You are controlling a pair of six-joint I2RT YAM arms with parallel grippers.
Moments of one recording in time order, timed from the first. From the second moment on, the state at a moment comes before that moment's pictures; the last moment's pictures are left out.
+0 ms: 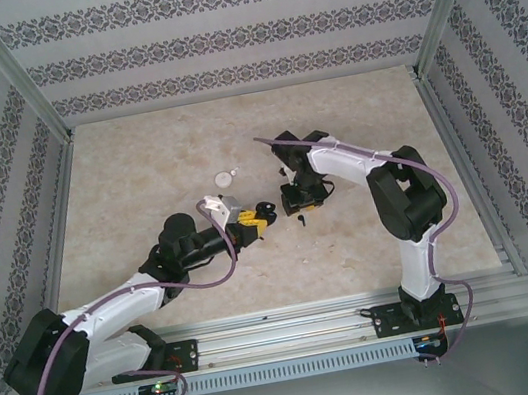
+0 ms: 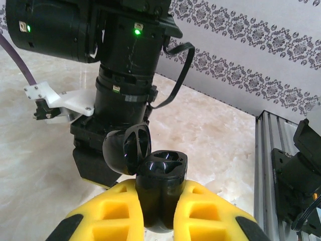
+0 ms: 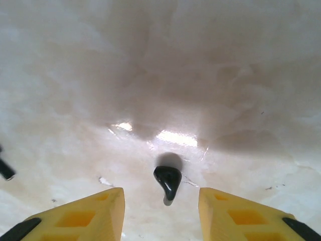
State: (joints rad) left arm -0.64 1.16 0.43 0.56 0.49 -0.16; right arm 0.51 1.95 1.43 -1.00 -0.17 0.34
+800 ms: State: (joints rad) left arm -0.64 1.24 0.36 0.67 0.56 -0.14; right arm 0.51 2.03 1.51 -1.10 -0.17 0.31
